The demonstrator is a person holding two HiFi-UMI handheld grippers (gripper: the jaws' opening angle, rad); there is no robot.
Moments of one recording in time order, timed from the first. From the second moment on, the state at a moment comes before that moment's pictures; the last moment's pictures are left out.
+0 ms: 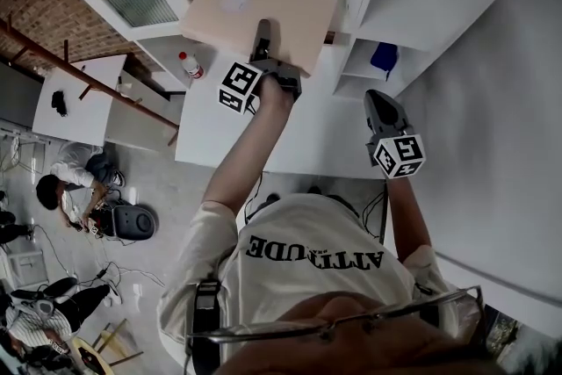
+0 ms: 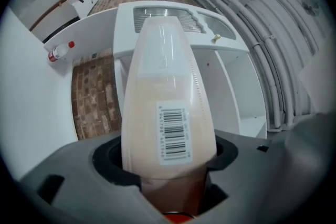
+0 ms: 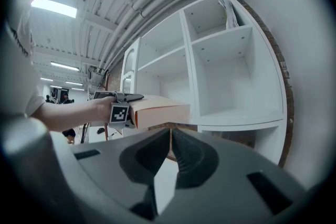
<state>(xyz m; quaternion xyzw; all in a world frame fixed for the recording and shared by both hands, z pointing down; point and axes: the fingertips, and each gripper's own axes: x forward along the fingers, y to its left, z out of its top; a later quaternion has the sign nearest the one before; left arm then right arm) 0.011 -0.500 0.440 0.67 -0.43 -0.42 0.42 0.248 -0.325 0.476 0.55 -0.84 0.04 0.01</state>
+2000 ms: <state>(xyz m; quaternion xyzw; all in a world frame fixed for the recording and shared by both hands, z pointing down) 0.014 -0.443 0.475 0.92 -0.26 -0.06 0.28 0.146 -0.428 0.455 0.46 -0.89 0.03 0.03</state>
